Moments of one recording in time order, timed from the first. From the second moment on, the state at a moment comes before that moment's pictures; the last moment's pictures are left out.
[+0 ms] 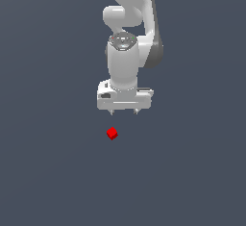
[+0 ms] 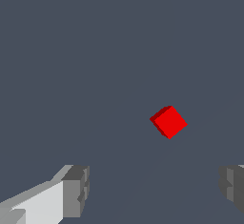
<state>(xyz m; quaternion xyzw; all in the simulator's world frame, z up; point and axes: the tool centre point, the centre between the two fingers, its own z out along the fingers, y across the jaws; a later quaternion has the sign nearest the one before) 0.012 0.005 0.179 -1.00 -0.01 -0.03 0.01</state>
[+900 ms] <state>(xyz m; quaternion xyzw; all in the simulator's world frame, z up) 0.013 -0.008 0.145 -1.00 -0.08 -0.03 0.01</state>
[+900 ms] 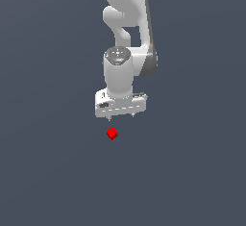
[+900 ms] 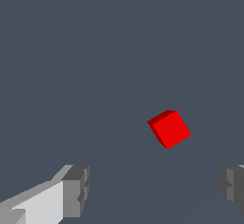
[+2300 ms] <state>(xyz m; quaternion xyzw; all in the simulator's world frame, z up) 0.033 -0.055 0.021 -0.94 -0.33 0.00 0.00</state>
